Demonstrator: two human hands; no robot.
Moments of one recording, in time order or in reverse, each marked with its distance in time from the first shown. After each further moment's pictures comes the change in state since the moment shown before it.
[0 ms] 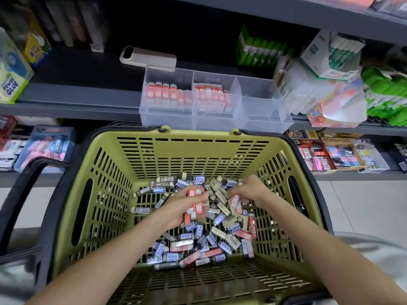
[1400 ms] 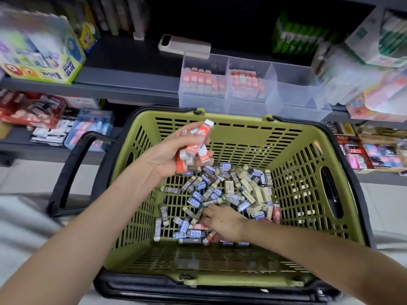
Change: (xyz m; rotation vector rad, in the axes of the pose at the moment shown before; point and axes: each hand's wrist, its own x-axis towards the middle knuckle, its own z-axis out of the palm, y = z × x) left_hand -0.094 0.099 -0.028 -0.153 -0.180 0.335; right_hand -0.019 0.040 0.139 -1.455 -0.293 -1.051
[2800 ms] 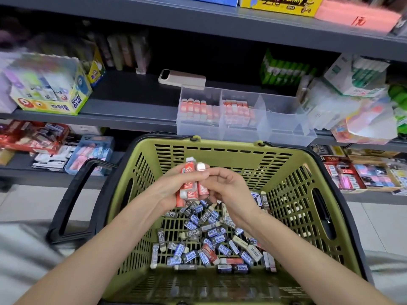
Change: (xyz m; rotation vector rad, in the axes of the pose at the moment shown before) left_hand -0.007 -0.014 0.011 0.139 0.159 -0.085; right_hand -0.036 -0.003 -0.158 1.874 0.886 0.238
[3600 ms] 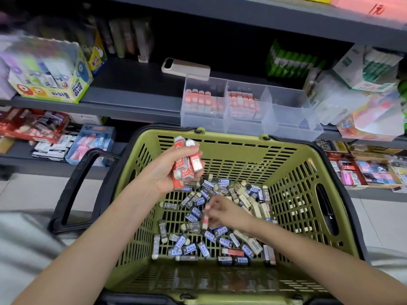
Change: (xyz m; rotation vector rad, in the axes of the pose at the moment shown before) left_hand -0.007 0.020 -0.006 -0.221 0.123 0.027; right_hand 0.005 0.086 -0.045 -0.557 -0.258 0.375
